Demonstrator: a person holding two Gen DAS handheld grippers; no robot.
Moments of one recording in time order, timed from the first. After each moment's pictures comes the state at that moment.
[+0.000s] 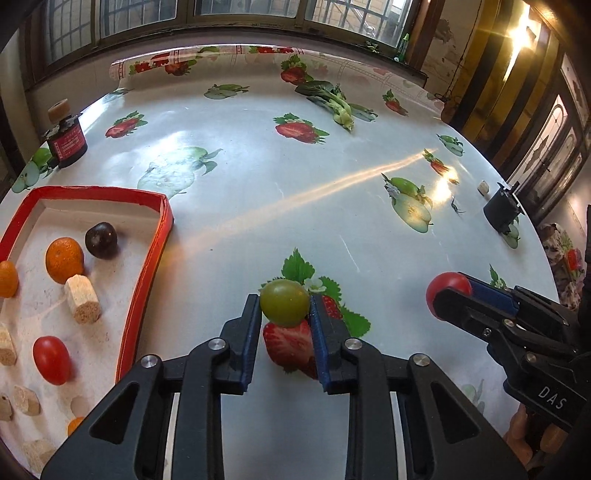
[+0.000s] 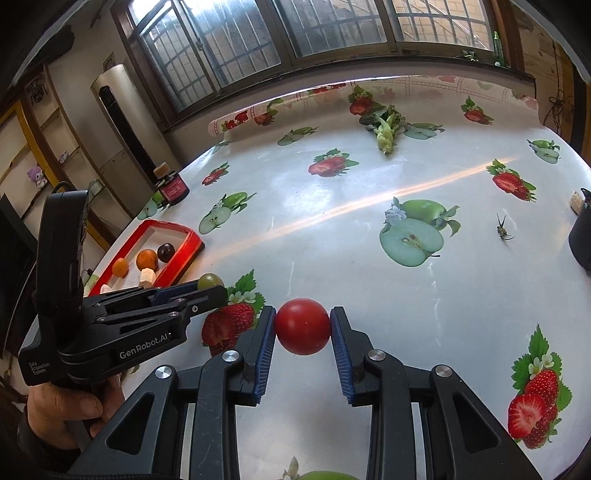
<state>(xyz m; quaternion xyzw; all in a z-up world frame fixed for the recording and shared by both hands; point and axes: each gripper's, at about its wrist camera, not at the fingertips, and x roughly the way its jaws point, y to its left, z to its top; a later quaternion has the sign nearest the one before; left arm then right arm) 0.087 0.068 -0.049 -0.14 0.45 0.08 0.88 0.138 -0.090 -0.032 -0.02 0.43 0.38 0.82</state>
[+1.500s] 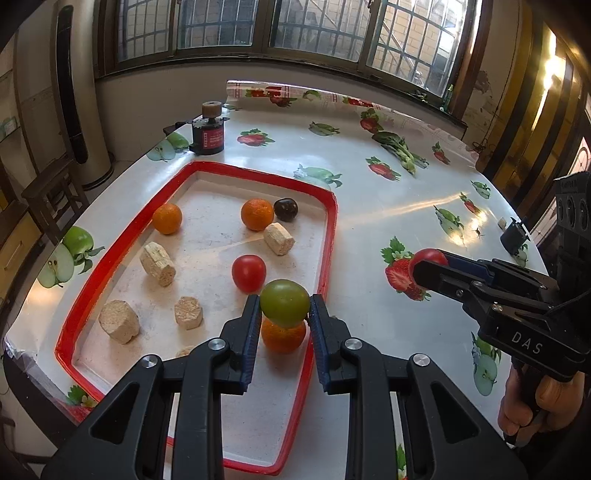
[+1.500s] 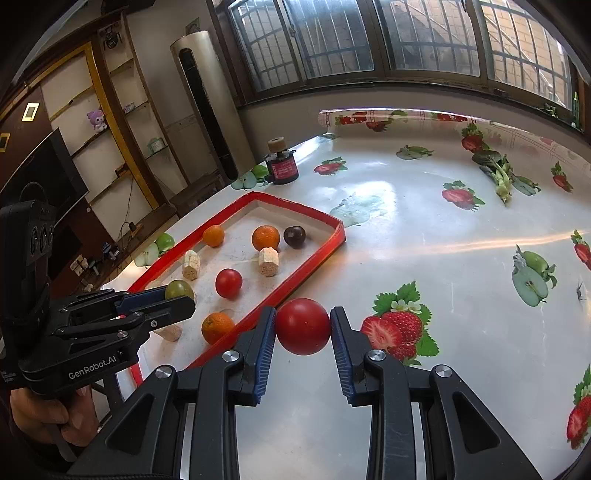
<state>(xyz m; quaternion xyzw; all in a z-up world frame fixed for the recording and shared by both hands) -0.059 0.142 -0.009 -0.16 0.39 0.18 0.89 0.047 0.009 -0.004 -0.09 0.38 0.49 0.78</state>
